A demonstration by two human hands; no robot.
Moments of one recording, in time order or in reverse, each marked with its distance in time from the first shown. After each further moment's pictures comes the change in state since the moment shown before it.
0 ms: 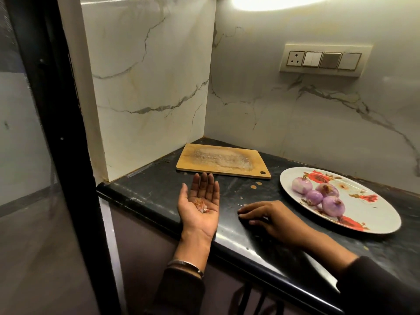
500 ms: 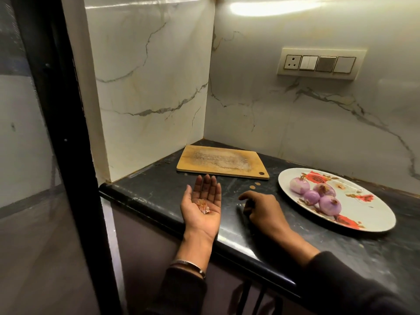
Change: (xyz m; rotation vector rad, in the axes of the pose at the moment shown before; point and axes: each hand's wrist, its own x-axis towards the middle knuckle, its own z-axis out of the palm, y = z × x) left_hand -0.009 -0.004 0.002 0.027 0.013 -0.021; right_hand 0.025 -0.018 0.027 0.045 0.305 0.465
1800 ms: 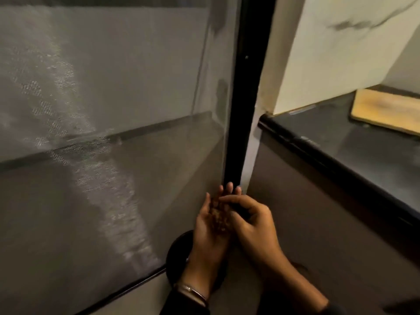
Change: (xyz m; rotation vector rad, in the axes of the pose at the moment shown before) left_hand -0.154 0.219 -0.196 0.121 0.032 0.111; right_hand -0.137 -0.233 0.241 0.943 -0.473 -0.169
